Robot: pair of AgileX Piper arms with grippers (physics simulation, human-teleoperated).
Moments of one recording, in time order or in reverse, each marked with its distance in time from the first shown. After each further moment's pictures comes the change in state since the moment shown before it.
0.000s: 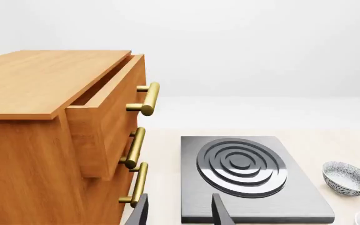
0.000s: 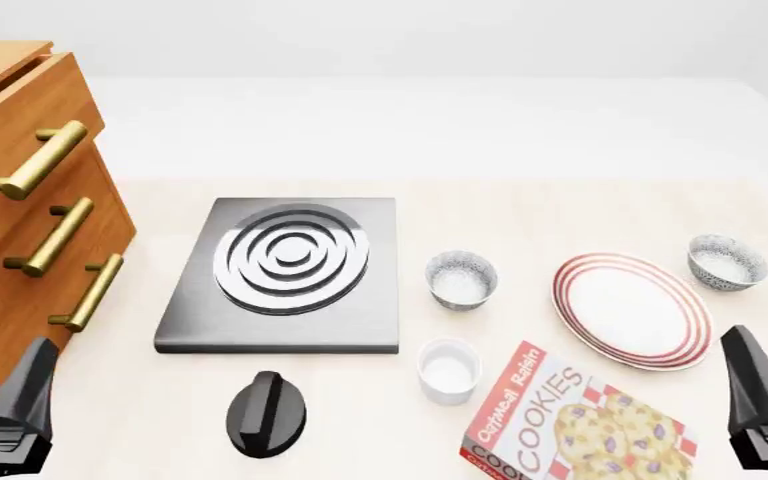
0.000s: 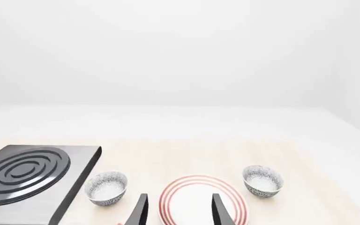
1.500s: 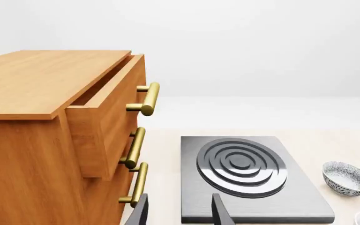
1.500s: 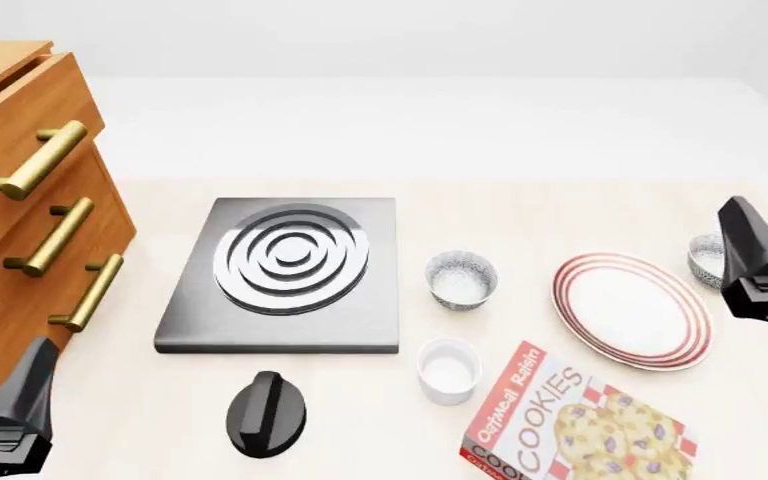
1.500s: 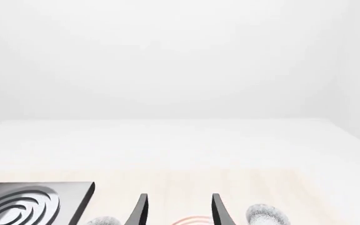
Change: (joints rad) left arm 0.000 0.000 0.000 0.000 0.000; right arm -0.018 0.568 -0.216 -0.386 0.018
